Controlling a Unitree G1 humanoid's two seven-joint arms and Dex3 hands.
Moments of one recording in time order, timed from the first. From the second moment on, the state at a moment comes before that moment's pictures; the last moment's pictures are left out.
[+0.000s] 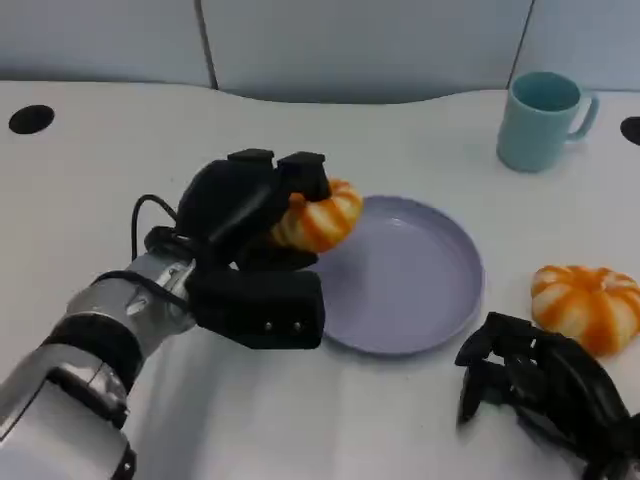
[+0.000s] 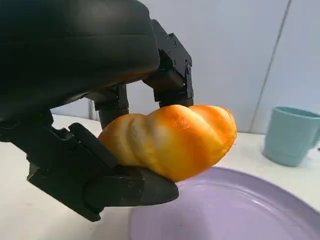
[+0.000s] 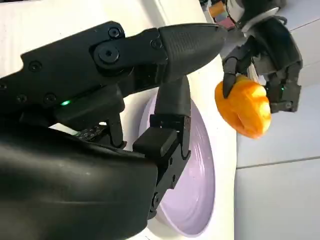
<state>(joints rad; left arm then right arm) -0.92 0.14 -0.53 1.24 0.72 -0.60 0.49 -0.21 -0.03 -0.11 0.73 0.28 -0.28 0.74</state>
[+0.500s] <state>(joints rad) -0.93 0.07 -0.58 1.24 0.73 -0.64 0.42 -0.19 -0.02 -0.10 0.71 0.28 -0.27 0.74</state>
